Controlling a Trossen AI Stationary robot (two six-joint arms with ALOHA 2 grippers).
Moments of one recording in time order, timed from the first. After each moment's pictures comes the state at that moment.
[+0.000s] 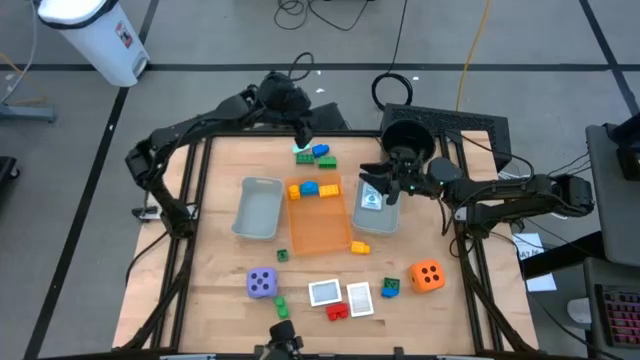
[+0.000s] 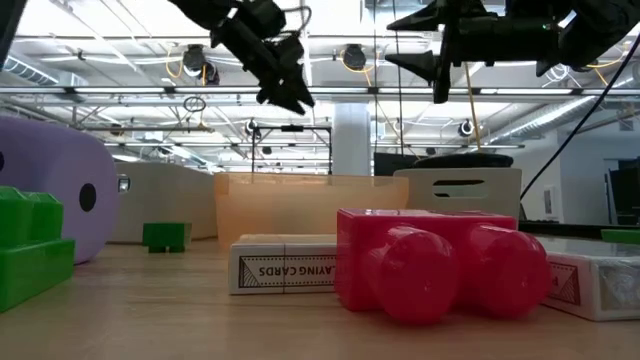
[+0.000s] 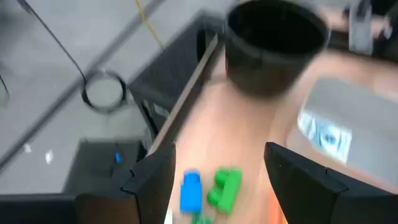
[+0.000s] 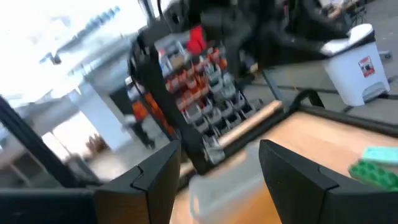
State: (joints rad) left arm 0.62 1.71 1.55 -0.50 0.19 0.16; right arm -0.23 1.08 0.48 0.77 -0.03 0.61
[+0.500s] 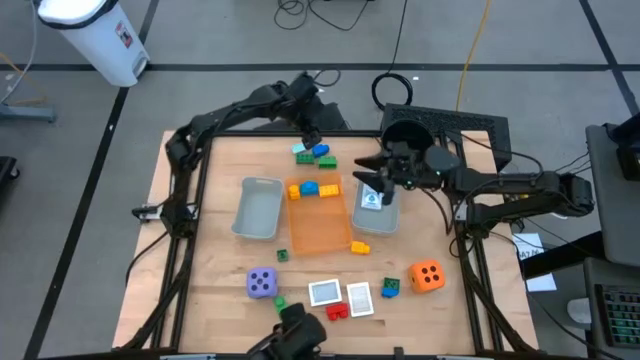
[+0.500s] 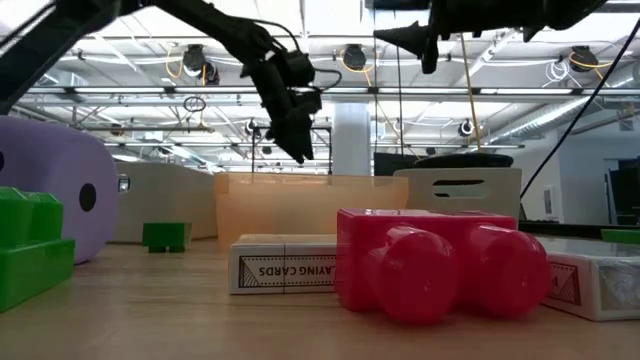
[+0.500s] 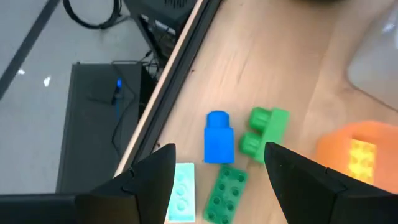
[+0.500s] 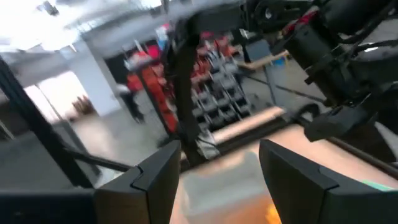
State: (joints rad) left arm 0.65 2.05 1.86 -0.83 0.13 0.23; right arm -0.22 1.08 0.71 0.43 -0.07 0.38
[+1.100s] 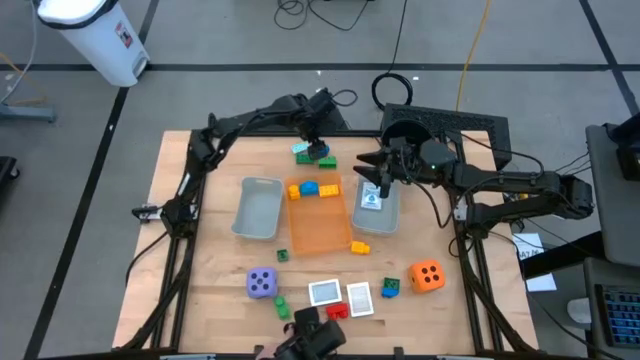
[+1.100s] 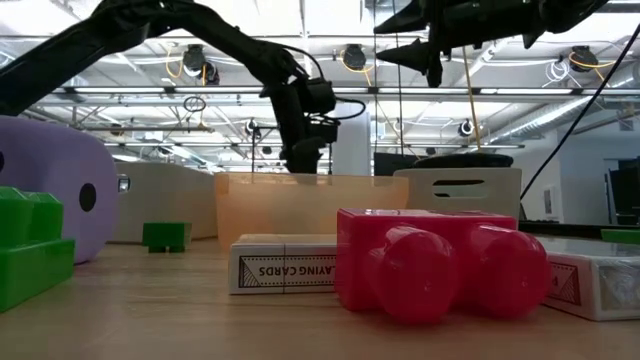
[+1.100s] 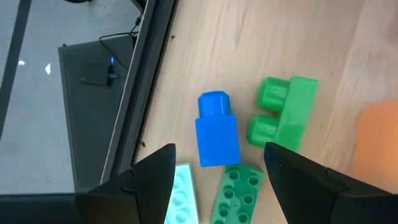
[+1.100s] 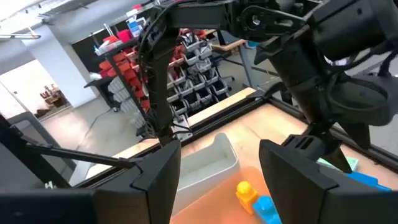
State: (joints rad) left arm 0.60 2.23 1.97 -0.92 0.02 0.34; right arm -0.28 1.08 0.71 0.34 -0.08 0.41
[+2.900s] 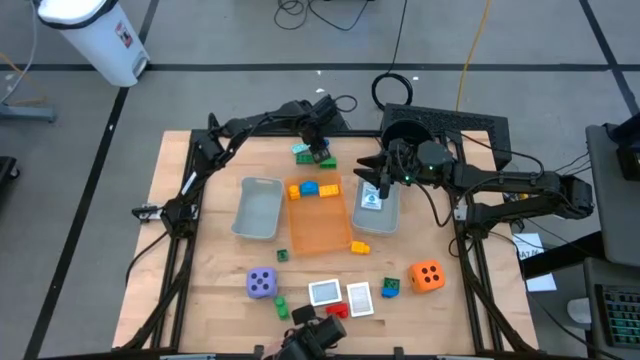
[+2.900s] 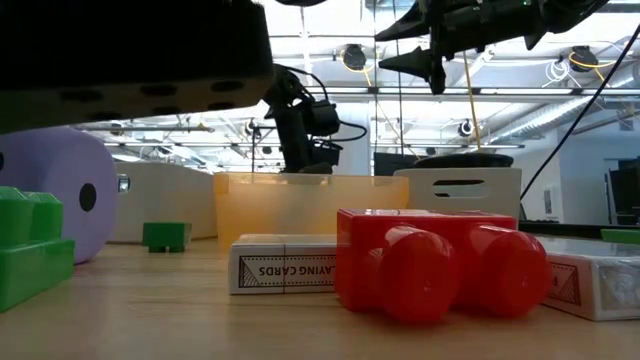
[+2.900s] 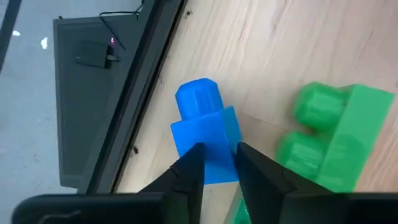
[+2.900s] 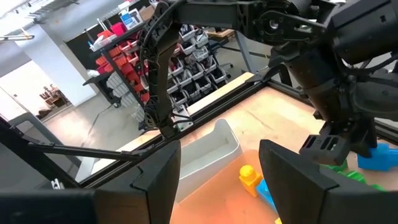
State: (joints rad) left arm 0.61 2.33 1.97 -0.88 0.00 0.25; right arm -0.28 1.08 0.71 0.28 -0.08 0.47
